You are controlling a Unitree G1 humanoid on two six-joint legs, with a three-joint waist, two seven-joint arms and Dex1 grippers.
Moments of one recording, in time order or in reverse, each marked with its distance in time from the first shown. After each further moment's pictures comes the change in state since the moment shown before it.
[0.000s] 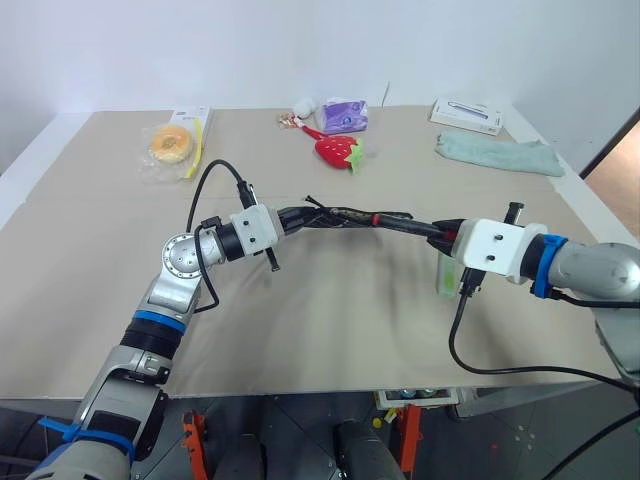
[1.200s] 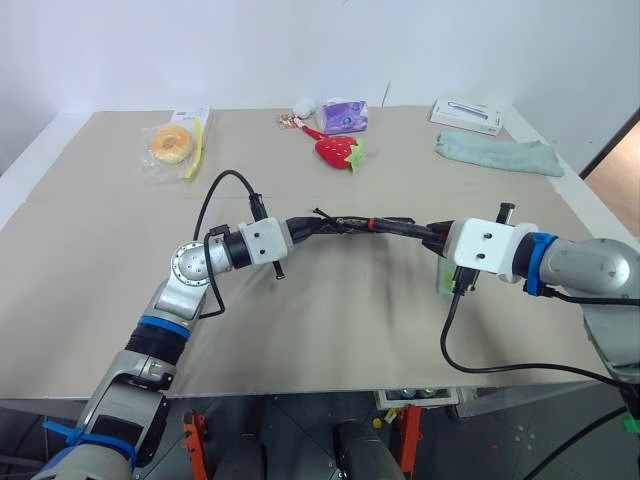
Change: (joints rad) left arm 0.024 -0.023 -0.024 -0.011 0.065 -0.021 0.027; right arm -0.037 0.050 0.004 -0.020 -0.046 0.062 0.063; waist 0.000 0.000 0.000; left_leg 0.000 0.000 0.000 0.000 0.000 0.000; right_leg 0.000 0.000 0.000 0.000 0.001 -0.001
